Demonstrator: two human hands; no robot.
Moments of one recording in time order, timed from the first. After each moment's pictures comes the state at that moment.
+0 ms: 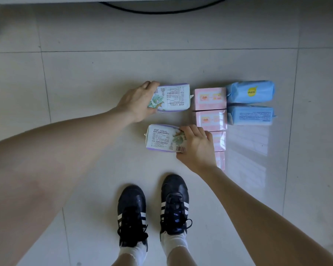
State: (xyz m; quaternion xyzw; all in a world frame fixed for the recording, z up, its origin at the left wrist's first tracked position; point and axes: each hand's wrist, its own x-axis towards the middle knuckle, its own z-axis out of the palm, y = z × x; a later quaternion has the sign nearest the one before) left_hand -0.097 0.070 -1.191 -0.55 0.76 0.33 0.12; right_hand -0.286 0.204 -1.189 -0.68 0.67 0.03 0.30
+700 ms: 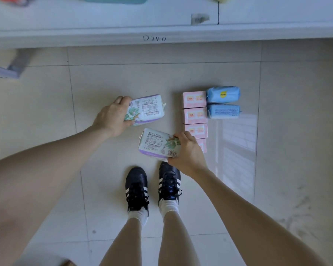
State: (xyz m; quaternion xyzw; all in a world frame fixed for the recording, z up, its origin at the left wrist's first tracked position) left_hand -0.047 0.121 -1.043 -0.62 0.70 0.33 0.11; right_hand -0.278 0.228 -1.045 -0.58 0.68 -0.02 0.46
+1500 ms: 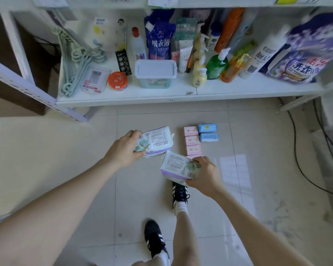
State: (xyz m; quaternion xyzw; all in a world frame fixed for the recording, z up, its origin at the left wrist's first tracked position) left_hand 0.012 0.238 -0.721 -0.60 0.73 0.32 0.03; right_hand -0.260 0.329 -0.754 -0.57 0.72 -0.09 0.40
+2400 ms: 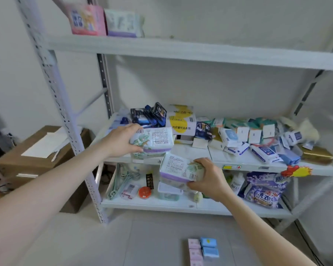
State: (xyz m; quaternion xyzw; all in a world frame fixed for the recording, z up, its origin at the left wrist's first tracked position) left_hand 0.092 0.248 -0.215 -0.58 0.79 0.08 -0.17; right_hand -0.214 0.274 -0.309 -0.73 0.57 -0.30 0.23
